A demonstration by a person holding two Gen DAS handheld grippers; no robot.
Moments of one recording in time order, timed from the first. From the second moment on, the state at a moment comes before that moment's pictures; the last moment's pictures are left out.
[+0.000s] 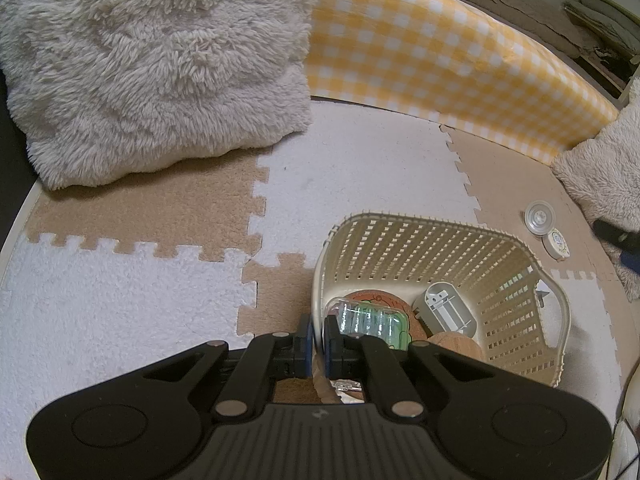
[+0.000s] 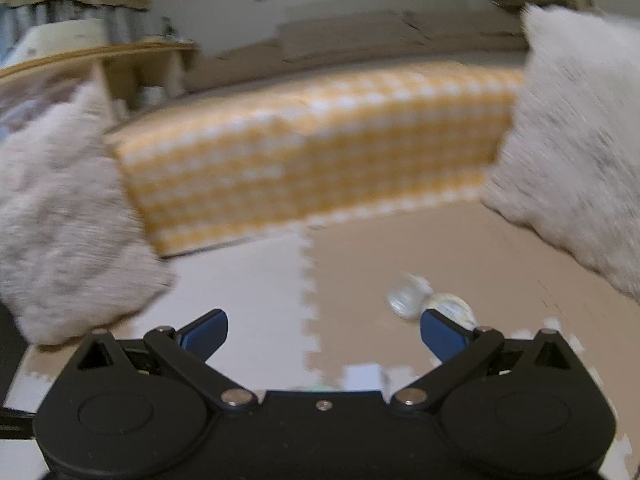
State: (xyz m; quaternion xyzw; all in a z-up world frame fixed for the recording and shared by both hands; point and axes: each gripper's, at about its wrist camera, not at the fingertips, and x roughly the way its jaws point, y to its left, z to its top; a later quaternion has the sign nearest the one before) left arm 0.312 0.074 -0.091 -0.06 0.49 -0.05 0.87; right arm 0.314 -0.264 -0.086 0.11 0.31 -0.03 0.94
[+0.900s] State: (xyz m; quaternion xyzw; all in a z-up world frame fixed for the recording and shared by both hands) left arm 0.314 0.073 -0.091 -0.06 0.49 -0.05 0.87; right arm 0.348 -0.264 -0.175 0.08 0.39 -0.02 0.92
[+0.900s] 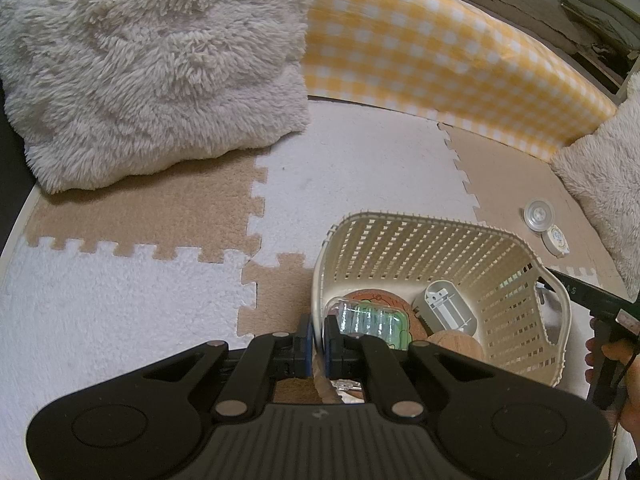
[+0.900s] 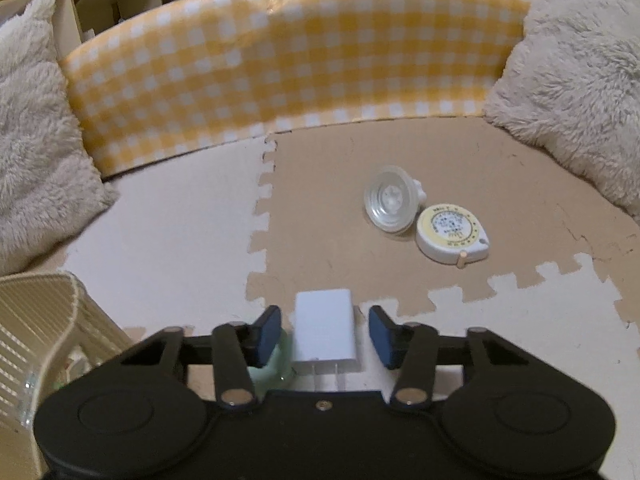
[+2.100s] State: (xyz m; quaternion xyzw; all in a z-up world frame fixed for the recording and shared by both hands) left arm 0.314 0.073 -0.091 -0.06 0.49 -0.05 0.87; right arm 0.315 -0.250 -0.073 0.12 0.27 0.01 0.95
